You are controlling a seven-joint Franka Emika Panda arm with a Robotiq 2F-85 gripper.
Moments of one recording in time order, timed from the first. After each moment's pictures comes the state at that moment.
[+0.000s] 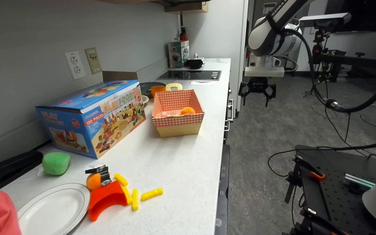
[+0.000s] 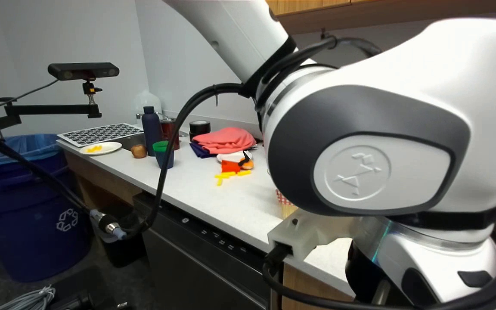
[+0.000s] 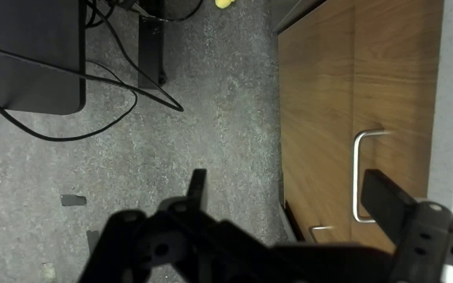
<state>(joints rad) -0.35 0.09 -0.33 -2.35 0.12 2.38 0.70</state>
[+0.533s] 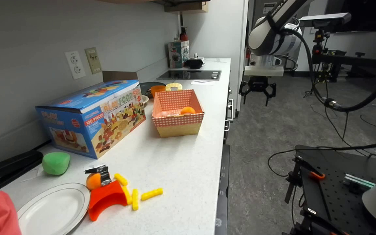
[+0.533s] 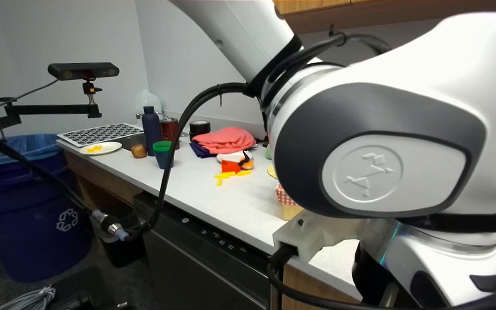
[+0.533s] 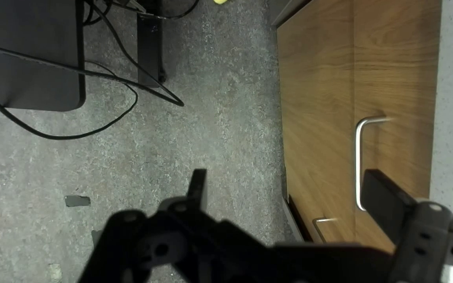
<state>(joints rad) -0.35 0.10 -0.34 -2.34 0.12 2.38 0.71</state>
